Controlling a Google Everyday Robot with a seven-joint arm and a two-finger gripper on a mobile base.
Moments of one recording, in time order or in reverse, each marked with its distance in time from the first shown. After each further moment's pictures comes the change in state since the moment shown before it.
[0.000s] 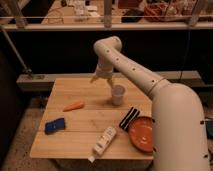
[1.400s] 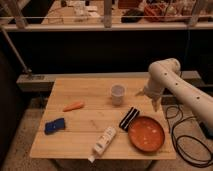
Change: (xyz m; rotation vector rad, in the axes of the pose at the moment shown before) arm -0.041 0.255 -0.004 -0.041 0.051 0.464
